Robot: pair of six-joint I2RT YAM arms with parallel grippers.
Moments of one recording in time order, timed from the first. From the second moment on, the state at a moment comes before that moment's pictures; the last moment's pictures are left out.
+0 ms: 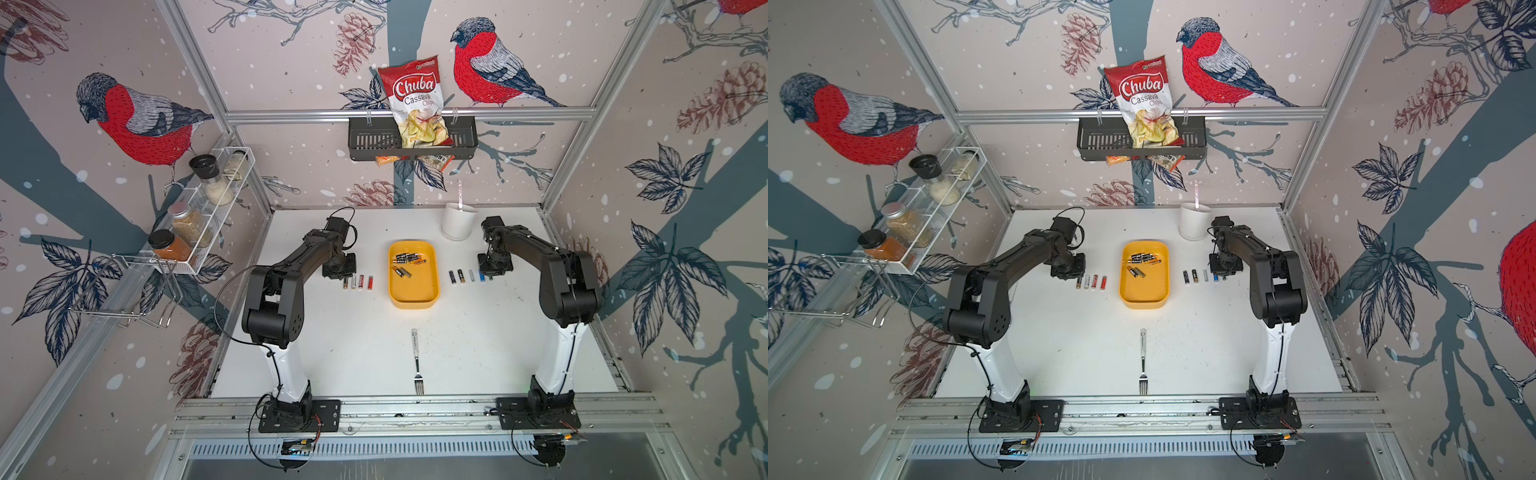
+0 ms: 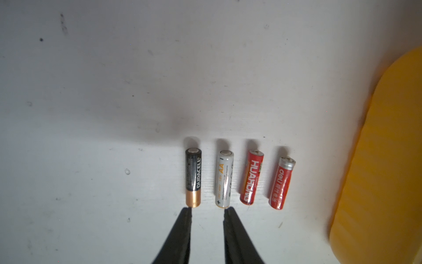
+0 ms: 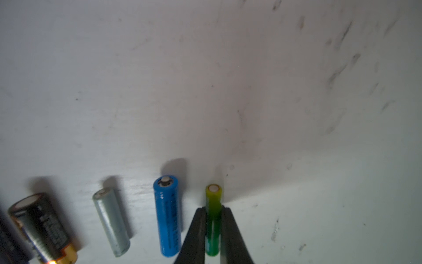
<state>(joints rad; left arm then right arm) -0.20 1.88 1.39 -0.84 0.08 -0.28 0.20 2.05 1.48 -0.85 0.12 0.10</state>
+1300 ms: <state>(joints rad) -0.20 1.88 1.40 -0.84 0.08 -0.28 0.19 2.07 1.49 -0.85 0.11 0.10</state>
